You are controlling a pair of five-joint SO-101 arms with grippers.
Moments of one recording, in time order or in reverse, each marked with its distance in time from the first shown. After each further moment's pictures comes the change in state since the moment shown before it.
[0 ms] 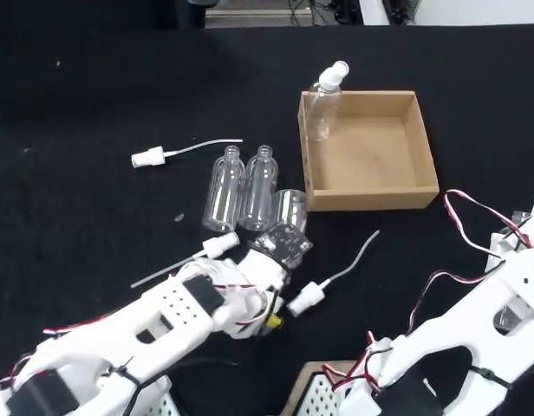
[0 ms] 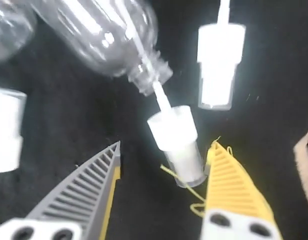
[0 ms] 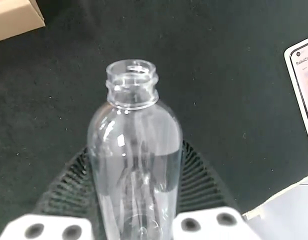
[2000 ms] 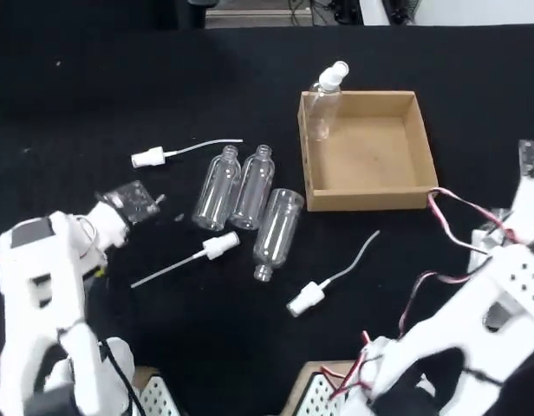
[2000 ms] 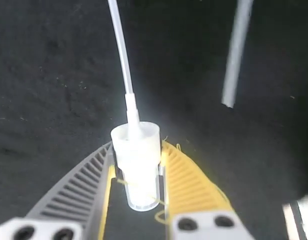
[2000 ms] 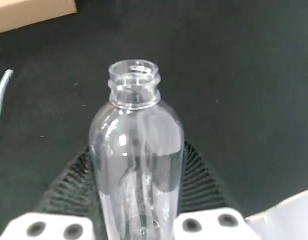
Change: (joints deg) left arm -68.4 -3.3 -14.0 26.4 -72.9; right arm -5.4 -3.1 -0.5 5.6 -1.8
